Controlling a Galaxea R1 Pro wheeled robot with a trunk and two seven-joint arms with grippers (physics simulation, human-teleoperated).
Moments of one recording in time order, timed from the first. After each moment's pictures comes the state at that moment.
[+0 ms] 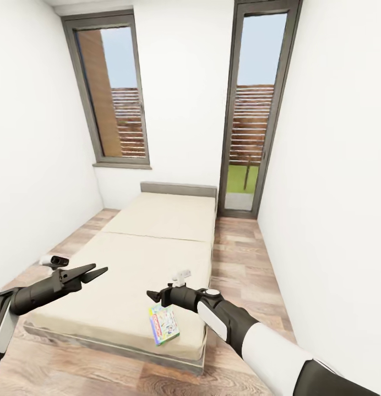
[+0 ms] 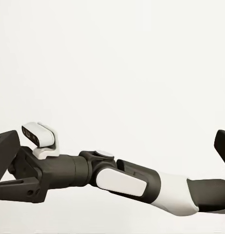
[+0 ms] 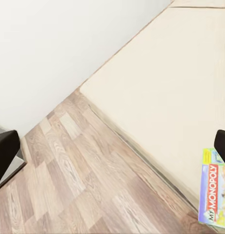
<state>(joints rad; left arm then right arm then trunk) -0.45 0.31 0.37 -1.21 0.33 1.01 -1.56 -0.80 0.17 0.83 -0.53 -0.77 0.13 0.35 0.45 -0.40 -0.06</state>
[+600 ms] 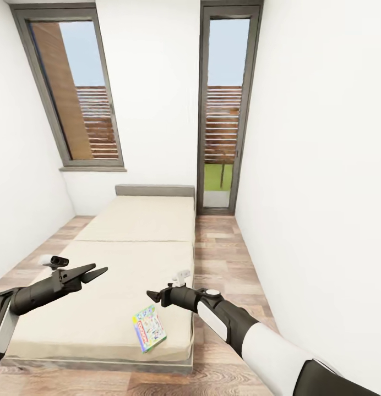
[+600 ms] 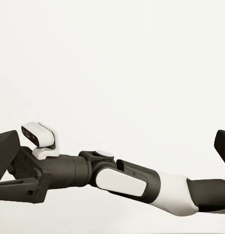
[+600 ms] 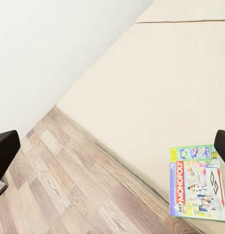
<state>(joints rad) -0.45 0.31 0.37 -1.21 0.33 1.01 -1.56 -0.80 0.17 0.83 -0.53 -0.77 0.13 0.35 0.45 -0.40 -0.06</state>
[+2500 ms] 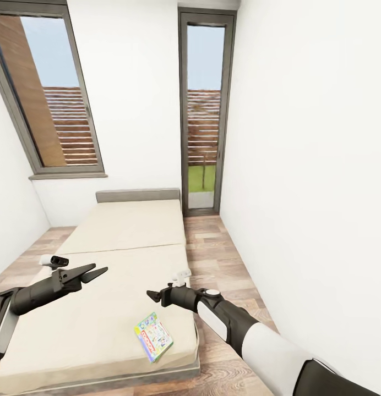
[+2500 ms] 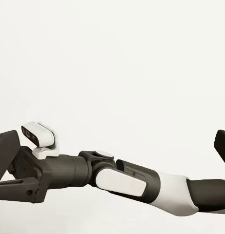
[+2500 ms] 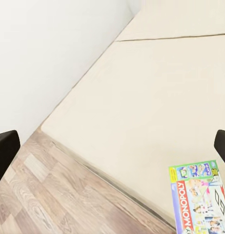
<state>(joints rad) -0.45 0.31 0.37 -1.21 0.33 1.01 -1.56 -0.80 0.17 0.83 -0.53 -0.77 0.13 0.35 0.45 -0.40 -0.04</state>
